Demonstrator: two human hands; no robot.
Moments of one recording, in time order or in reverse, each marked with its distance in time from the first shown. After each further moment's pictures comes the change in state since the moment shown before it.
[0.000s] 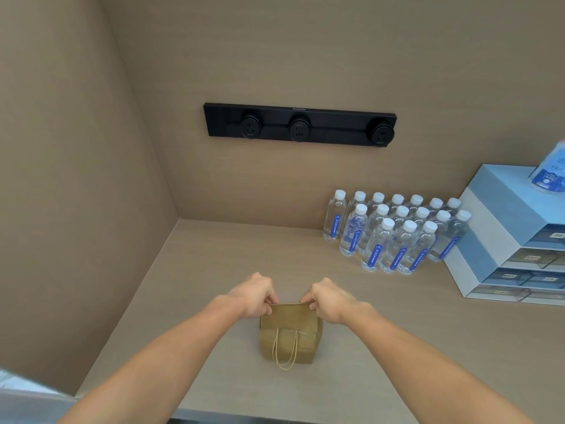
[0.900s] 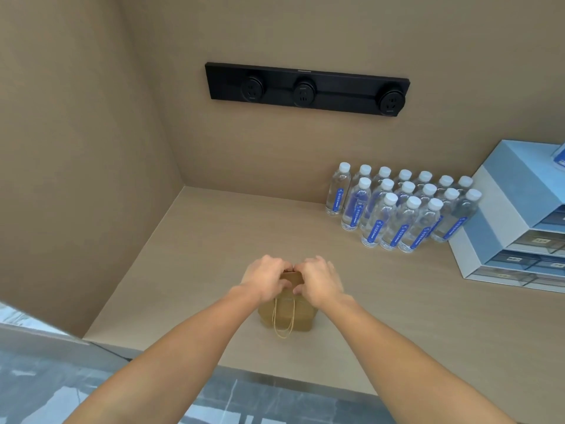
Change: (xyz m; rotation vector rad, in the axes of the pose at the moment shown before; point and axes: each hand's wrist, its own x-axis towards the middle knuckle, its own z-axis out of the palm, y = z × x) left_hand -0.006 0.052 0.048 0.014 0.228 -0.122; right_hand -0.007 0.001 0.038 -0.092 0.282 0.031
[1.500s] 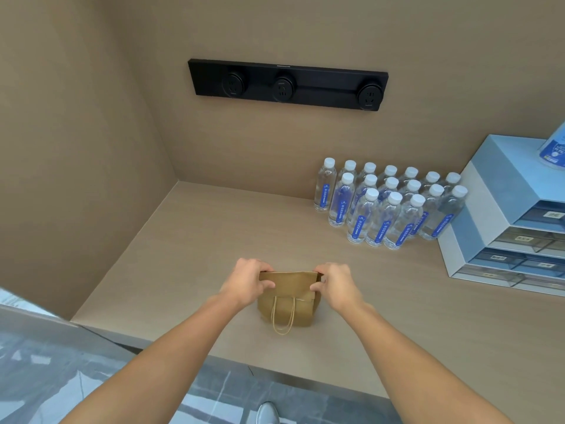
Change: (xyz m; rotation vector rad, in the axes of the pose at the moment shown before) left_hand -0.014 0.027 0.030 -0.262 0.119 -0.113; right_hand -0.035 0.096 -0.005 0.334 0.021 0.108
